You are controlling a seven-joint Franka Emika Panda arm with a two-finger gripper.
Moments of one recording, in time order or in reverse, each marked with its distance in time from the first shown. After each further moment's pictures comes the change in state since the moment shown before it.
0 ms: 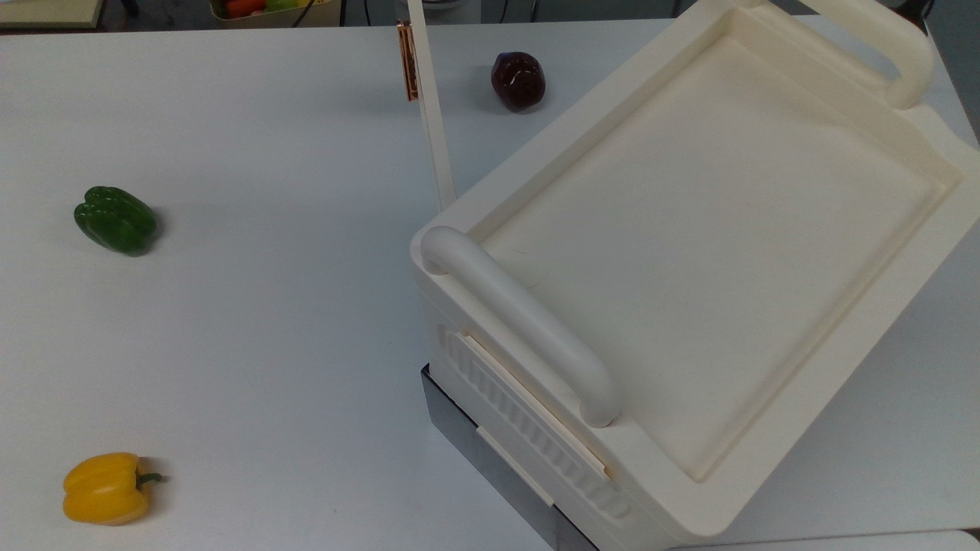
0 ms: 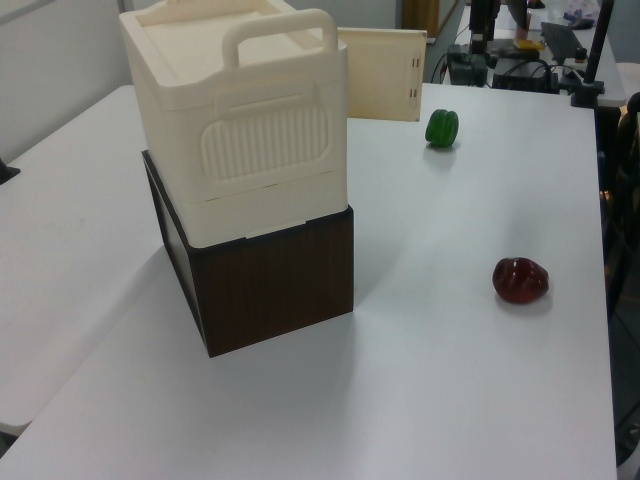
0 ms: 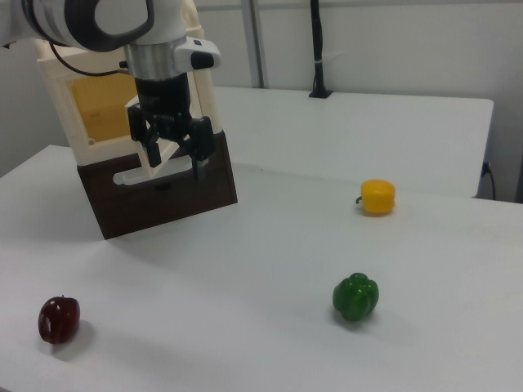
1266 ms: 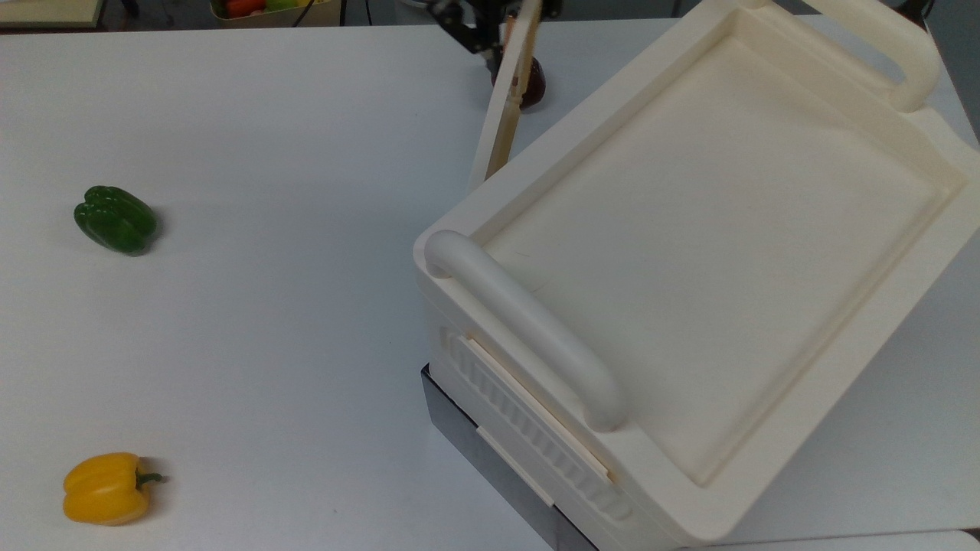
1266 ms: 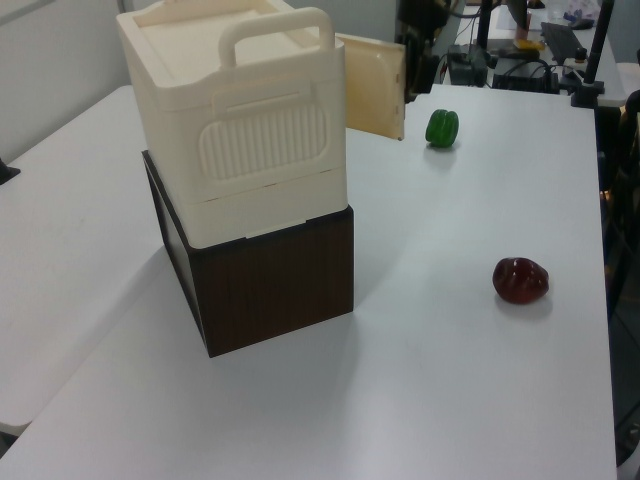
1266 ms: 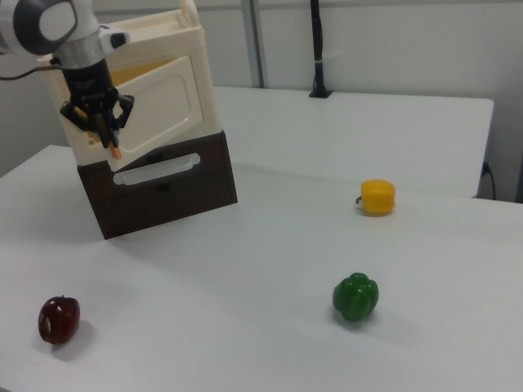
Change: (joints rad) arm 0.271 0.064 0.091 0.016 0.056 0.214 -0.257
